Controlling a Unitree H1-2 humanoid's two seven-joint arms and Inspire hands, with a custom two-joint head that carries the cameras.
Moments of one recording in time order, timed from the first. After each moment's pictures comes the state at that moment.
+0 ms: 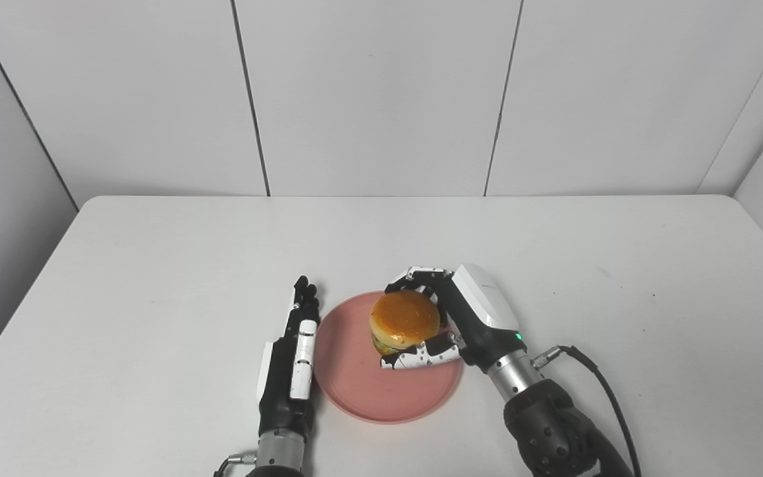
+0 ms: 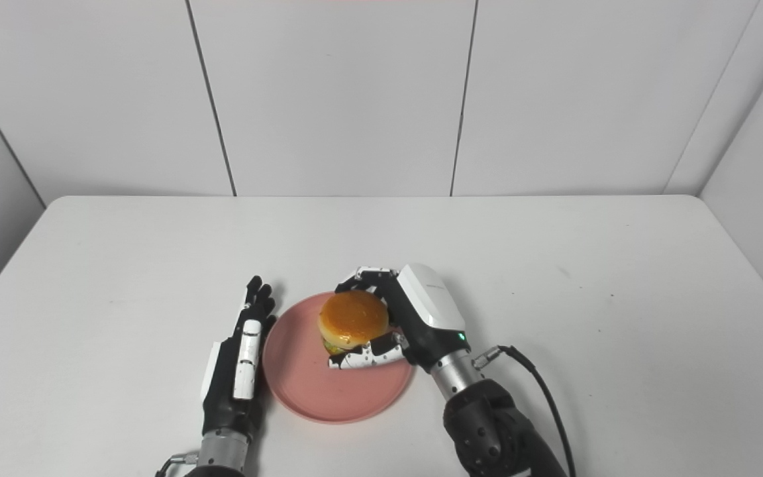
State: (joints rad) left arm -0.08 -0.18 -0.06 0.02 0.05 -0.03 0.06; right arm -0.39 -0.14 0.33 0.04 -0.58 -0.05 0.01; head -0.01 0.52
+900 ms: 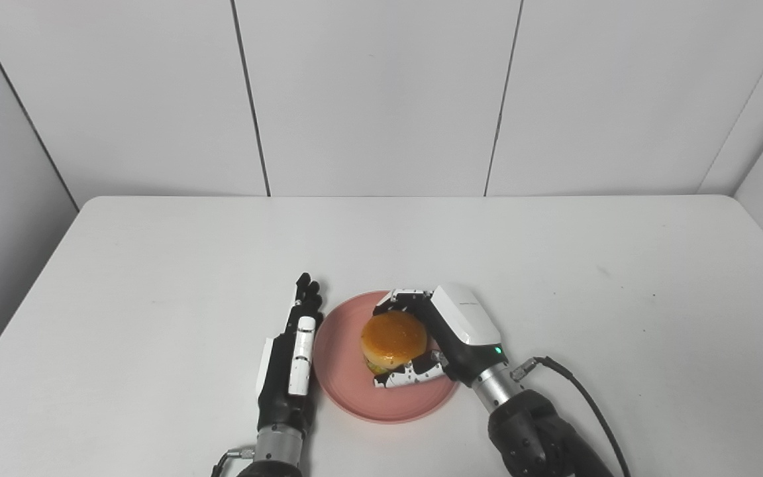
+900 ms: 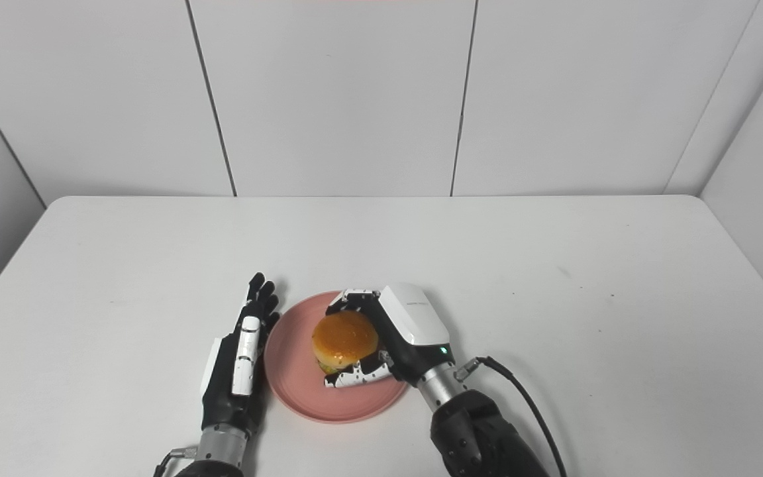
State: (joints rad) left arm -0.10 -0.16 -0.05 0.03 0.01 -0.03 0.03; right arm -0.40 -0.13 0.38 0.17 -0.68 -0.15 -0.05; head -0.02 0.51
